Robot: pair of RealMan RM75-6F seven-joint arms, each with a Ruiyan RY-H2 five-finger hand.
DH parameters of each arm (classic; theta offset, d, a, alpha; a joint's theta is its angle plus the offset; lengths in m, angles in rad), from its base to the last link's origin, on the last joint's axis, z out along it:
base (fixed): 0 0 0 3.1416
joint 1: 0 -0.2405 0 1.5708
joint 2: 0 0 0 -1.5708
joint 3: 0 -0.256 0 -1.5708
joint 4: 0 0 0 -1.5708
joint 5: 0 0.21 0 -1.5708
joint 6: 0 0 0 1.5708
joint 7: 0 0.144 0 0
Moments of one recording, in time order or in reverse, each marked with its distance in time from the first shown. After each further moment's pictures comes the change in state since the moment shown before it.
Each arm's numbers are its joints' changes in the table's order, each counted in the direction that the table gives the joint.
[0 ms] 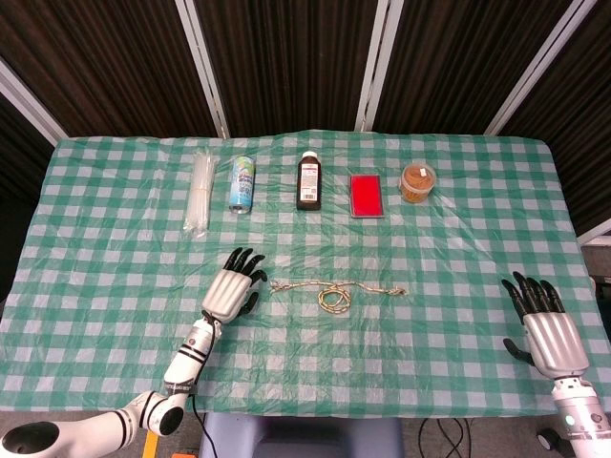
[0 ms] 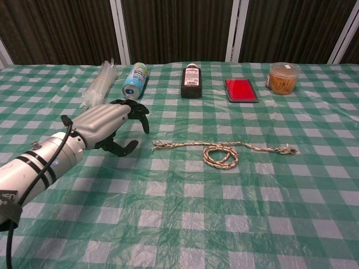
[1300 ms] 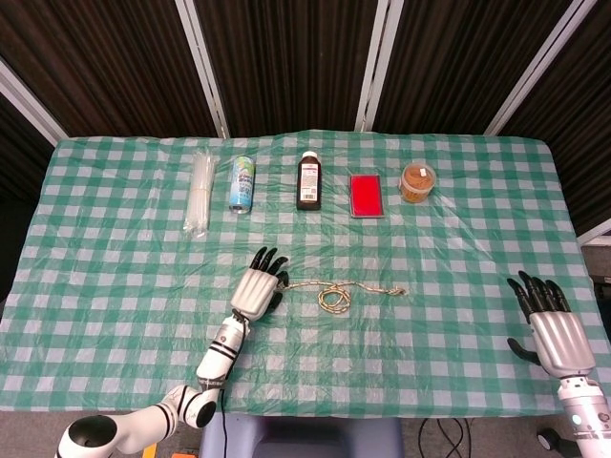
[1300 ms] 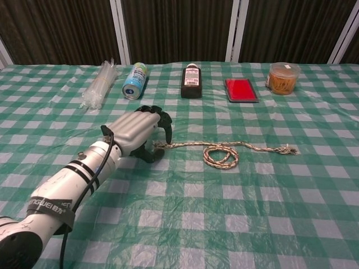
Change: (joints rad) left arm 0.125 -0.225 -0.007 -0.310 -0.030 0.020 -0.053; right arm -0.002 0.026 -0.002 0.007 0.013 -0.013 0.042
